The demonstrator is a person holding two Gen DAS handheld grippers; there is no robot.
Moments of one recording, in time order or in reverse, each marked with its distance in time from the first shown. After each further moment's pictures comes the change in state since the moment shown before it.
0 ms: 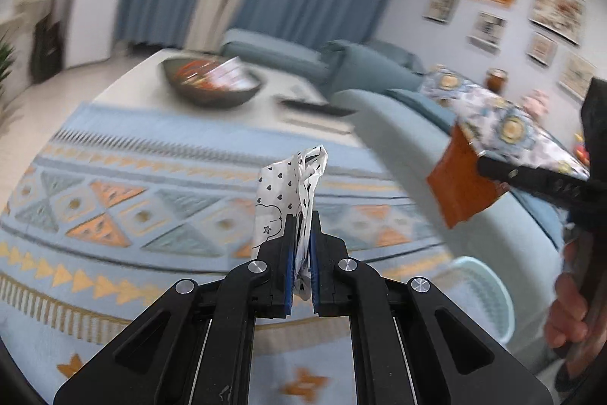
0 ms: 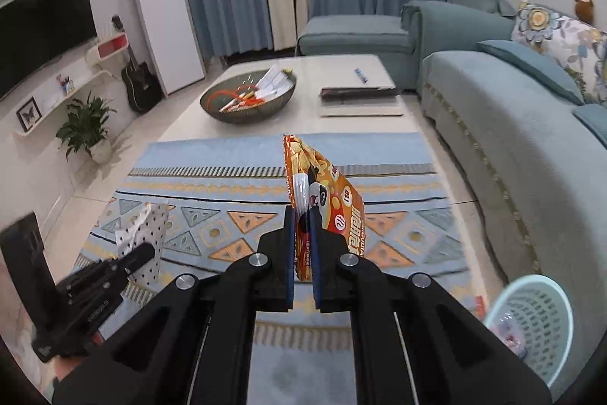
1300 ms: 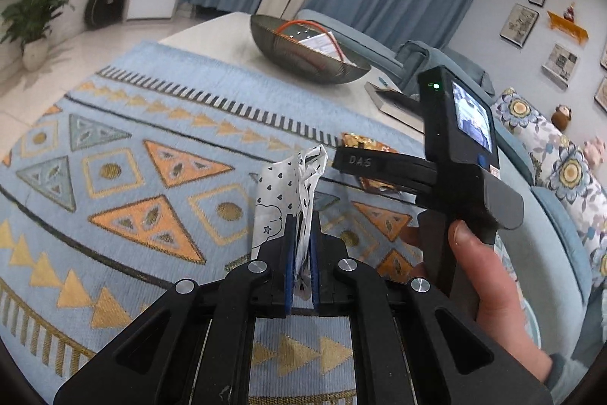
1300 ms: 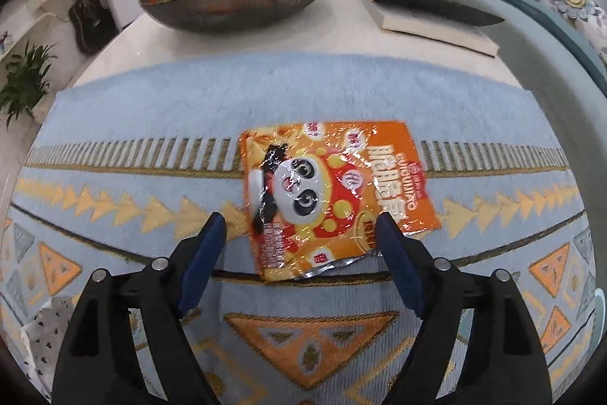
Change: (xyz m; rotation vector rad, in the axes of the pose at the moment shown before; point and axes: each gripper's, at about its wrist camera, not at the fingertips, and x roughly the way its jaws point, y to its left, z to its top) left arm 0.069 0.126 -0.014 -0.238 0.049 0.206; right arm 0.348 0.117 0.011 -0.016 0.307 -0.154
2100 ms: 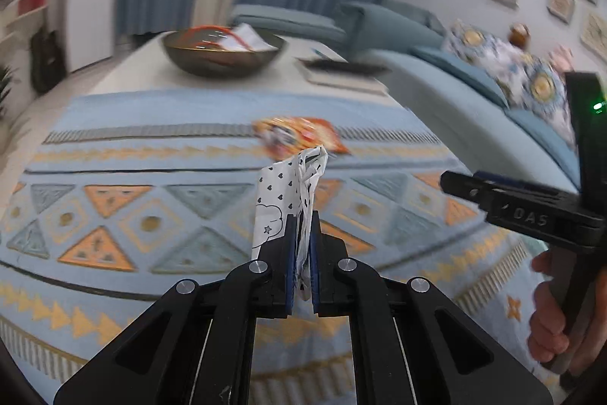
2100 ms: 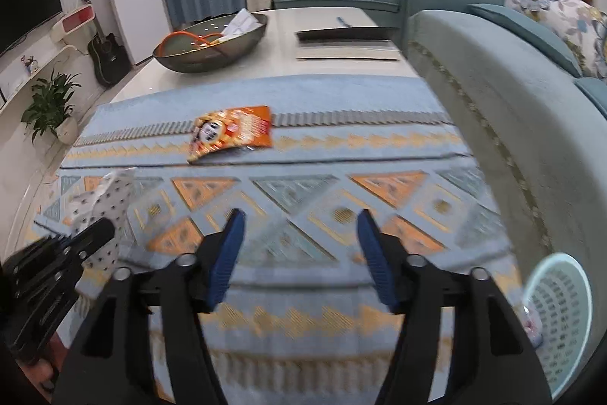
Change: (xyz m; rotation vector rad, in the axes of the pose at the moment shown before) left arm -0.003 -0.064 -0.013 0.293 0.039 -0.055; right arm -0.135 -0.118 -0.083 0.024 -0.143 0.077
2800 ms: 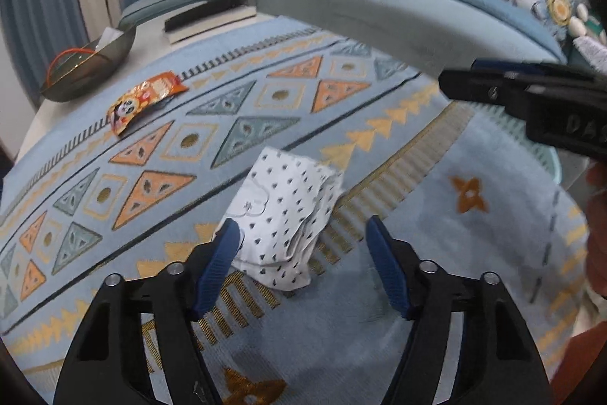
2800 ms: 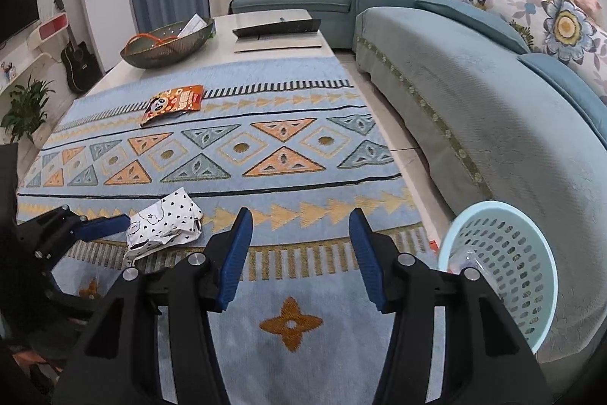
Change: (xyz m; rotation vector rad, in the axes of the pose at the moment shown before) left arm 0.032 -0.138 -0.067 0.460 0.258 -0.107; right arm -0.087 -0.080 -0.089 0.043 -0.031 -0.147
